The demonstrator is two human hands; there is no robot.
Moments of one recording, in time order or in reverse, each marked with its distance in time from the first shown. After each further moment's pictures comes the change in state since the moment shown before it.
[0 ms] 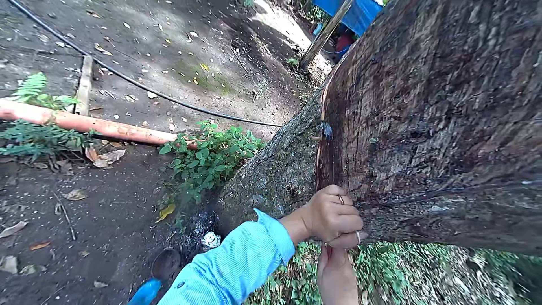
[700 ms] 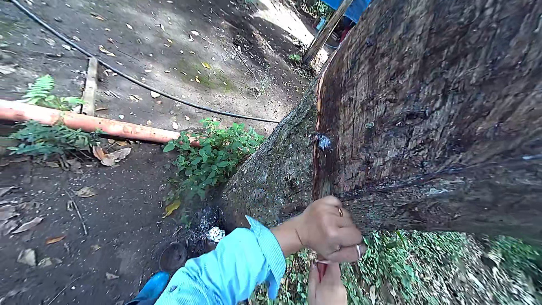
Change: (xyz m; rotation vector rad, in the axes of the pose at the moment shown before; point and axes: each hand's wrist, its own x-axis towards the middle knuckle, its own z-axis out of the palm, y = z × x) left_hand -0.018 0.038 -0.004 -0.010 -0.152 -0.053; right_hand -0.049 -0.002 -0.001 0.218 -0.080 0.043
